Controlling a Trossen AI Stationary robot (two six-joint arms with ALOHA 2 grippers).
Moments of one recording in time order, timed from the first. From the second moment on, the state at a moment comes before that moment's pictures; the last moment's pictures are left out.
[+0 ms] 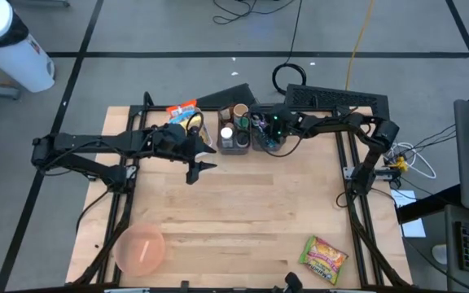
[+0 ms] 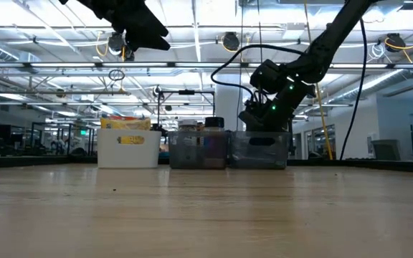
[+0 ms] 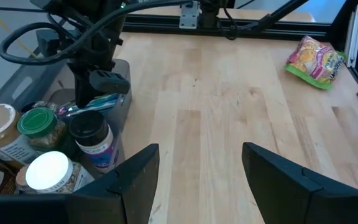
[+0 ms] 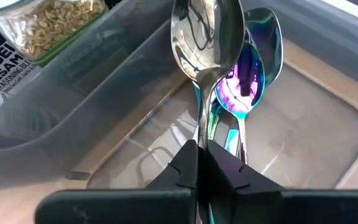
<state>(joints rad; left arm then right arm) 0.12 1.17 0.94 -0.29 0.08 0.02 -0.58 1.76 0.91 0.04 0.00 0.25</state>
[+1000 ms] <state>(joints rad) 0.12 1.17 0.94 -0.30 0.05 0.02 -0.58 1.70 0.90 0.04 -0.01 0.18</state>
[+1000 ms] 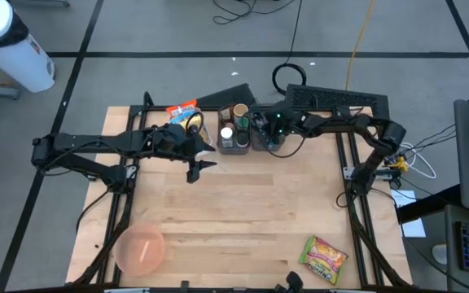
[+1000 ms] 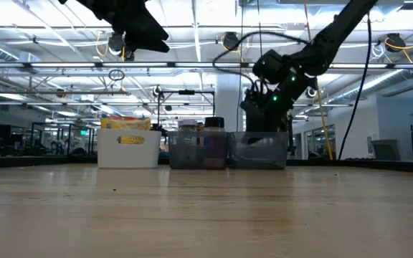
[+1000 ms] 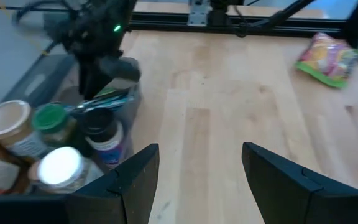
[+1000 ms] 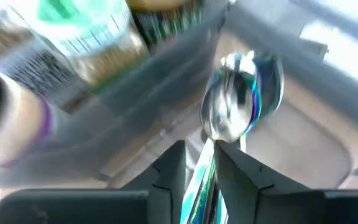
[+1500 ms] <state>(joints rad) 0.10 0.87 0.91 -0.46 -0.06 -0.06 -0.48 1.37 0.84 0.00 -0.19 0.16</state>
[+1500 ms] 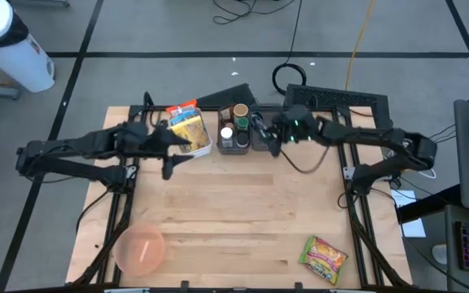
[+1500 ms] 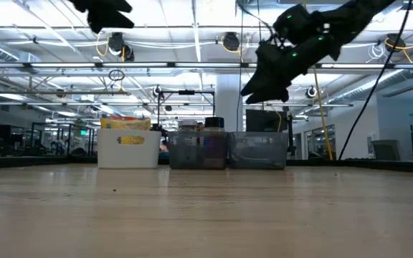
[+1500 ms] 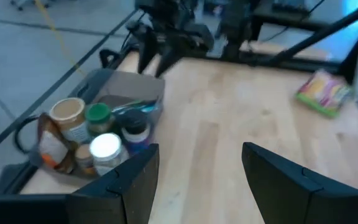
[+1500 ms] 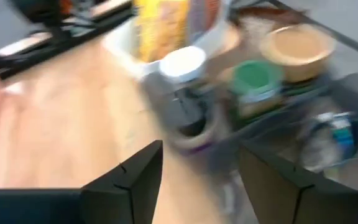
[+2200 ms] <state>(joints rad) -0.07 0.68 0.06 0.89 -0.06 -0.30 0.11 1.29 0.32 1.24 -0.08 0.09</state>
